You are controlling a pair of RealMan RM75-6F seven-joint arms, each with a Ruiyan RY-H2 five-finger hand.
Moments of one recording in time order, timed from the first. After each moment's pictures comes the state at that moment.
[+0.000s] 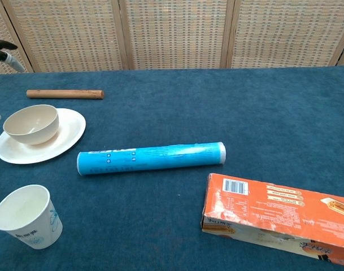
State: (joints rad) left arm -0.51 -1.27 -0.09 -1.56 1.29 1.24 0.36; right arm -0.02 -1.05 0.11 -1.55 -1.46 1.58 0.31
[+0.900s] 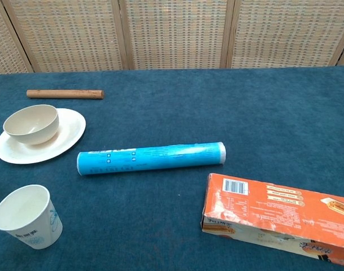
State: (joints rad) left arm -0.24 -1.24 0.19 -1.53 1.83 1.53 0.20; right arm -0.02 -1.05 0.11 -1.57 -1.46 1.57 0.27
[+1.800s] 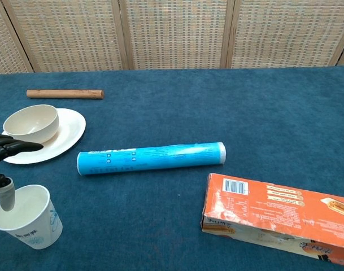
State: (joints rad) left arm -0.26 -1.31 0.20 -1.57 1.88 1.36 0.31; right arm -0.02 -1.05 0.12 -1.56 -1.46 1.57 0.30
